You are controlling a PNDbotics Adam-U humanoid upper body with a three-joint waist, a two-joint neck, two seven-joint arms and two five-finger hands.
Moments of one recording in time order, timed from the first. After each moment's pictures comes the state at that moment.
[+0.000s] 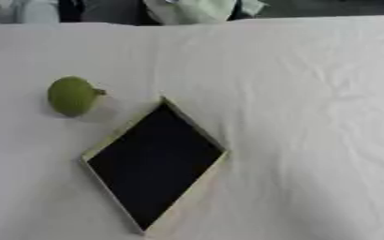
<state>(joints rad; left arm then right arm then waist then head) -0.72 0.73 -0.03 -1.41 -0.22 -0.60 -0.43 -0.38 -0.51 -0.27 -1.98 -0.07 -0.45 -0.05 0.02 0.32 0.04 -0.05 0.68</state>
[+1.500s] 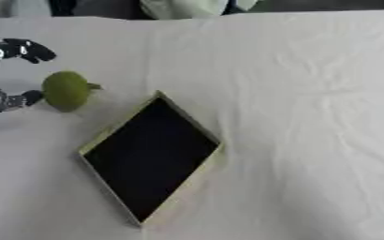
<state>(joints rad) -0.81 0.54 -0.14 -1.25 -0.38 -0.46 -0.65 -0.37 -0.51 -0.26 -1.98 -0.08 -0.45 -0.03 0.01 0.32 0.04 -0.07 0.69</state>
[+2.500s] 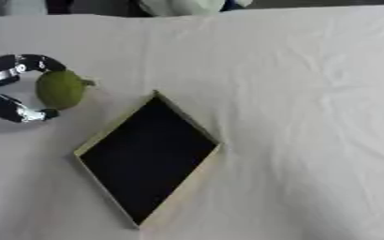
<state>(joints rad) -0.84 0.46 -0.06 -1.14 -0.67 -0.49 -0.60 -0.37 -0.50 -0.26 -1.98 -0.08 -0.44 -0.02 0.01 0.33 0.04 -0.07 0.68</state>
